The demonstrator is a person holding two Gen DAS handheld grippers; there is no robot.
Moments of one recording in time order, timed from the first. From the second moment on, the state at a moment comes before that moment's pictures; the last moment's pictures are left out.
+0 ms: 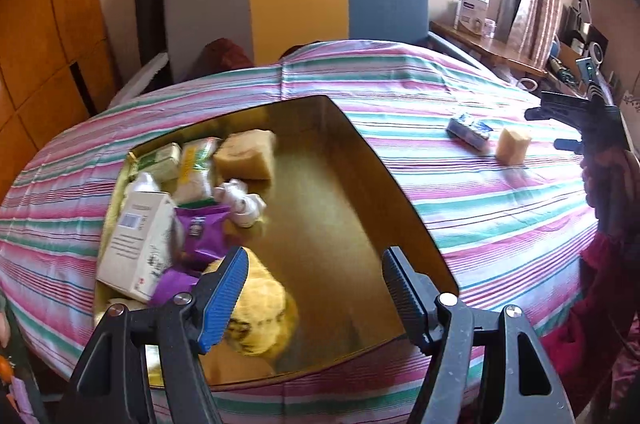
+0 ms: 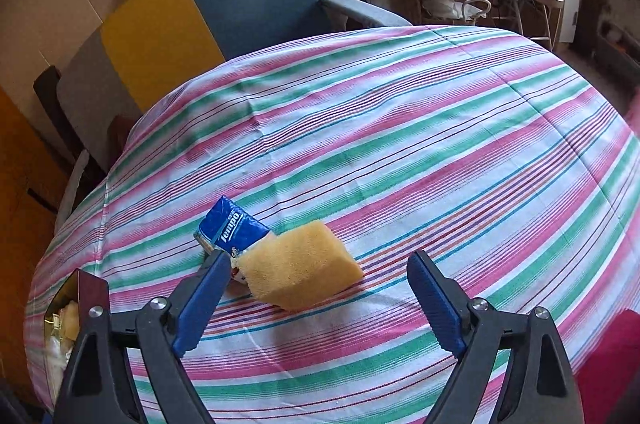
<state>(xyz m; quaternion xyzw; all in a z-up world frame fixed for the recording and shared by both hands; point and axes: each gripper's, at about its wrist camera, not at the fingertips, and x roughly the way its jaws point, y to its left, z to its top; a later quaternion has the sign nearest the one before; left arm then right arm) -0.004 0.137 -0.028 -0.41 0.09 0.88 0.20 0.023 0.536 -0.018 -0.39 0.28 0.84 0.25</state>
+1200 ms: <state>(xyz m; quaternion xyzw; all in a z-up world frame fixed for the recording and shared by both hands) -0.017 0.215 -0.014 -0.42 0.09 0.85 0.31 0.009 0.540 -0.005 -0.38 0.17 0.86 0.29</state>
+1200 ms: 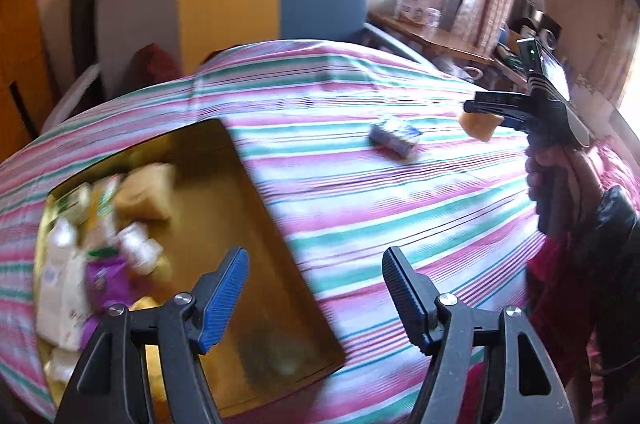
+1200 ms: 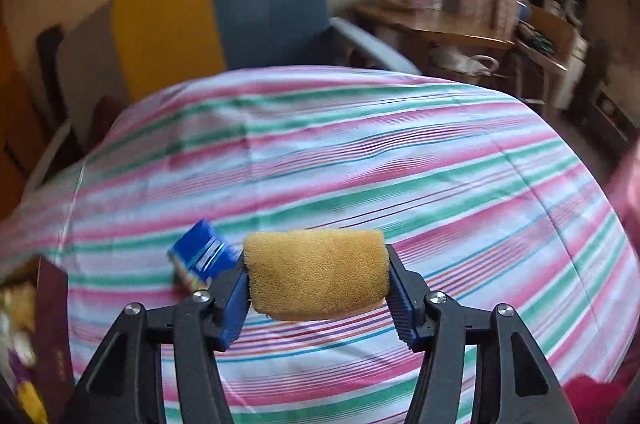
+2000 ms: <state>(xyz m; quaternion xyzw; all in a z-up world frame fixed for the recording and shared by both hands) -0.130 0.397 -0.085 -0.58 0.01 0.75 0.32 0.040 0.581 0.003 -0.31 0.32 0.85 0.29</state>
